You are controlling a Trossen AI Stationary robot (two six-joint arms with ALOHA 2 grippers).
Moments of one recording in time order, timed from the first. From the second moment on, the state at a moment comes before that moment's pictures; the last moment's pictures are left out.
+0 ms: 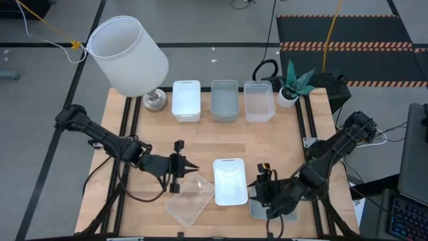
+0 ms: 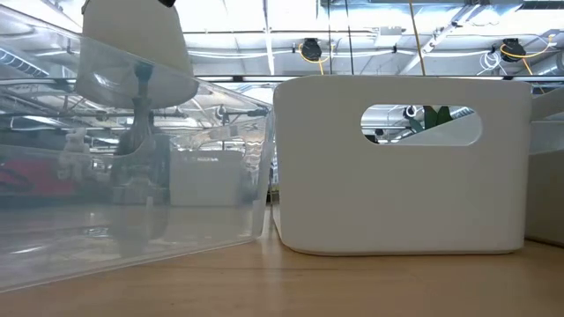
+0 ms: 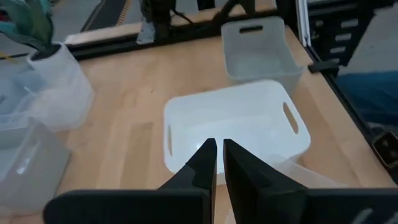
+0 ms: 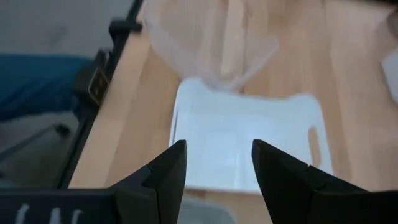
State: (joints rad) left arm -0.47 1.29 0.99 -0.23 -0.40 -0.09; right arm 0.72 1.43 1.23 -0.67 0.44 0.39
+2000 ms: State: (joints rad) left arm -0.45 1.32 0.99 -0.03 -0.40 0.24; right arm 0.57 1.32 0.94 -0.86 0.15 0.35
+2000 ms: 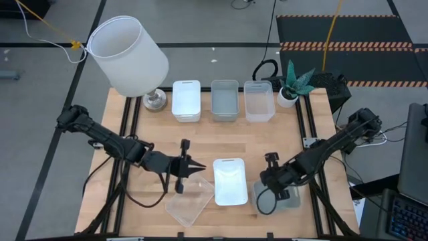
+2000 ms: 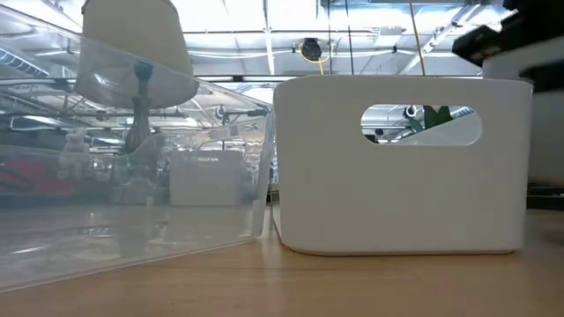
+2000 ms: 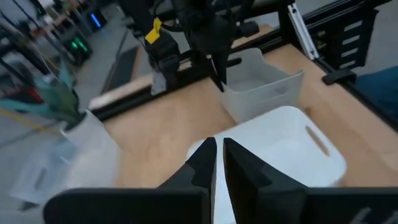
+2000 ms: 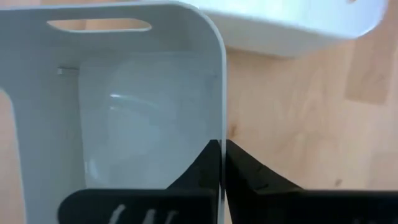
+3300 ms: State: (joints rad) left arm -0.34 1.79 1.55 -0.30 -0.22 0.63; right arm 0.25 1.15 0.97 -0.72 0.06 -0.02
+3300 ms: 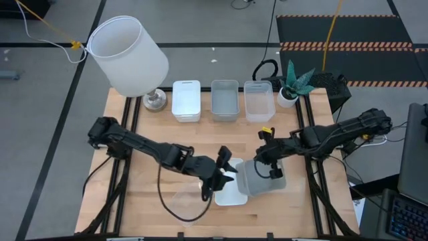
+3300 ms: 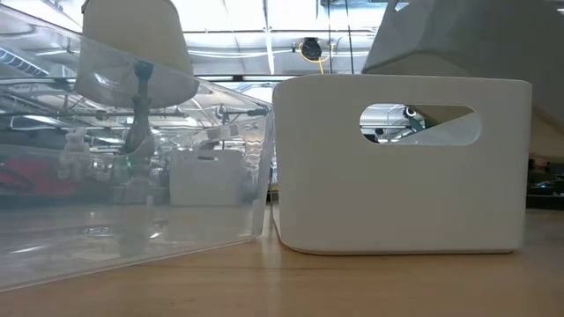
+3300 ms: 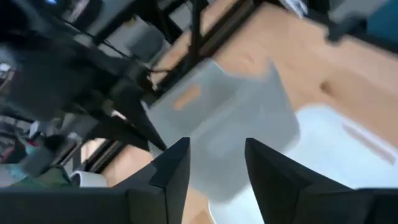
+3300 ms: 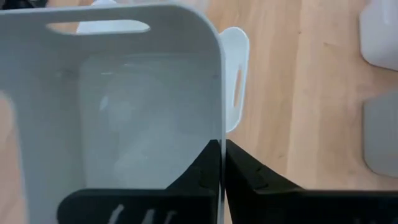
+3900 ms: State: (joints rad) left arm -0.33 1.86 1.57 -0.23 -0.18 0.84; right arm 0.18 1.19 0.97 -0.67 -0.03 -0.07
